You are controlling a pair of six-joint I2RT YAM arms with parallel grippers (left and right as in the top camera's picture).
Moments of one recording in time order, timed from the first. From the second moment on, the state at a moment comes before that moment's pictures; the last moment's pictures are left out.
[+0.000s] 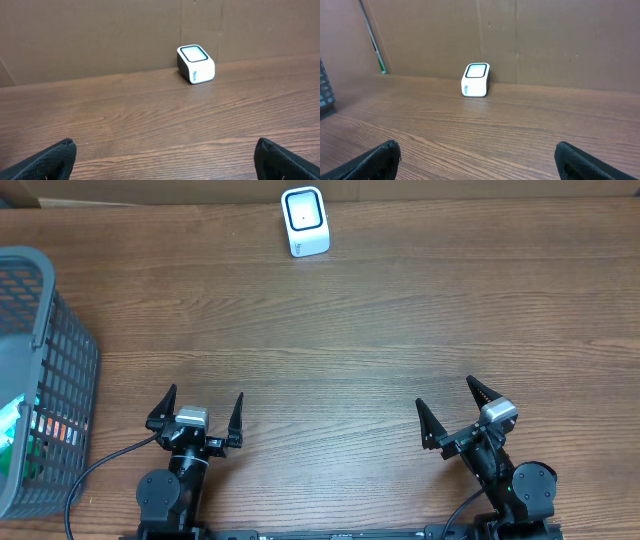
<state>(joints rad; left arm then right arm) -0.04 0.02 0.01 -0.07 0.09 0.05 0.12 0.01 0.02 -0.01 -0.31 0.10</state>
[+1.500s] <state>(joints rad) -0.04 0.02 0.01 -0.07 0.09 0.01 0.12 0.01 0.02 -0.01 -0.31 0.10</state>
